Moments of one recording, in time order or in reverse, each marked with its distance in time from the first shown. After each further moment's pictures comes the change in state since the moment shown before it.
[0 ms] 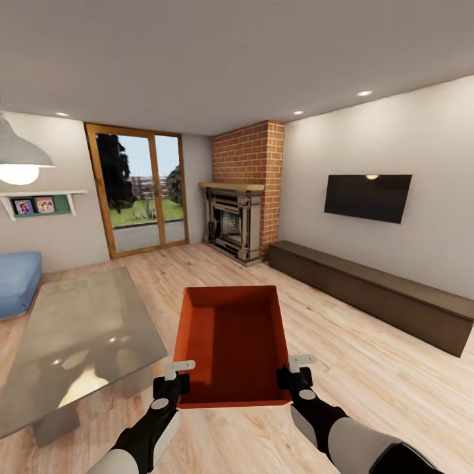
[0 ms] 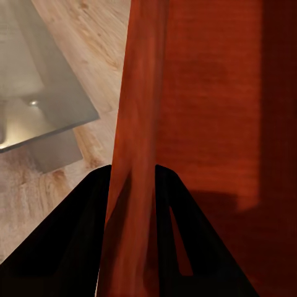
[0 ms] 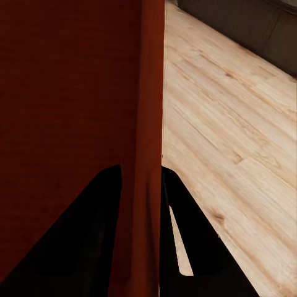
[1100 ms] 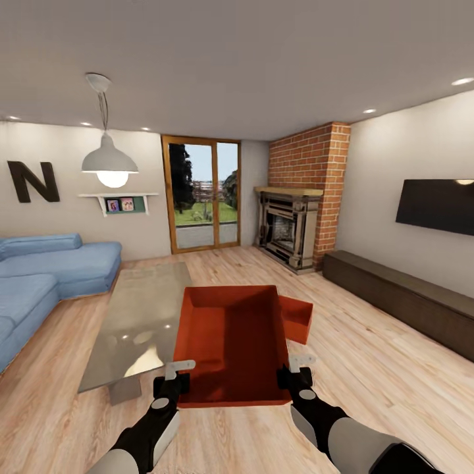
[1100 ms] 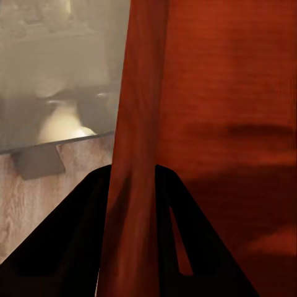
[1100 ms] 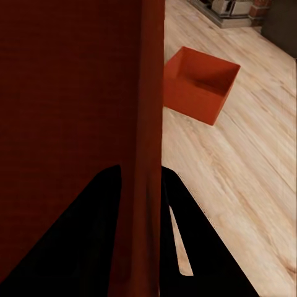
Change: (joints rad) left arm 0.000 0.002 -0.014 -0.004 0.009 0.003 0.006; right arm 0.000 -0.001 -0.002 0.000 -0.001 -0.002 0.001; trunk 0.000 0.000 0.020
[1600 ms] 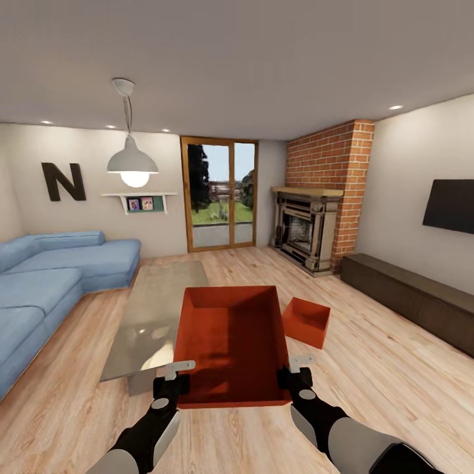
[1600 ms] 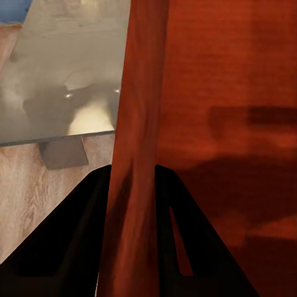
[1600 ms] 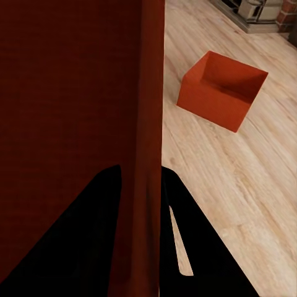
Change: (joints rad) left arm 0.000 -0.002 0.011 0.003 -0.007 0.002 -0.004; right arm 0.000 0.000 0.000 0.000 0.001 0.005 0.000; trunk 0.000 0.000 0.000
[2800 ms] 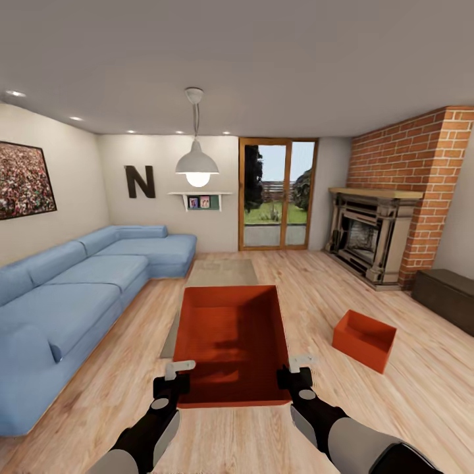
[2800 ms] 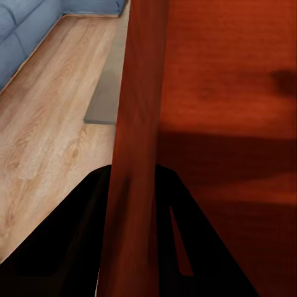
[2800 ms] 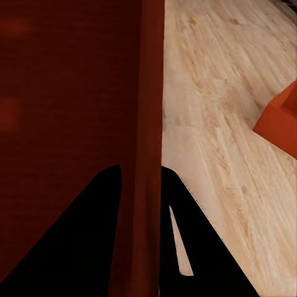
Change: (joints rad) left arm 0.000 0.002 -0.009 0.000 0.006 -0.004 0.002; right arm 0.000 0.000 0.003 0.001 -0.003 -0.005 -0.001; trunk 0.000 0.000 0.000
